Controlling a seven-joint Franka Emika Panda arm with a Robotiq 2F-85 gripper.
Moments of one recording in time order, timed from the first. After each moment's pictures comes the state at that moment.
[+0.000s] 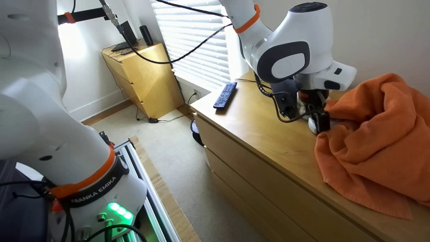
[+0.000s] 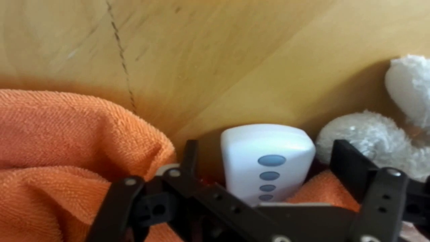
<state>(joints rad) -0.12 0.49 -0.17 -2.20 0.23 2.91 0.17</state>
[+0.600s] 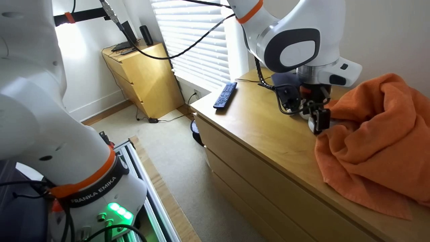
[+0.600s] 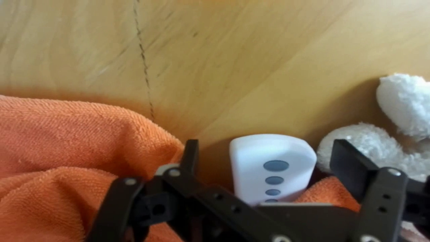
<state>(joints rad) -0.13 0.45 -0.19 -2.17 0.20 2.74 0.18</state>
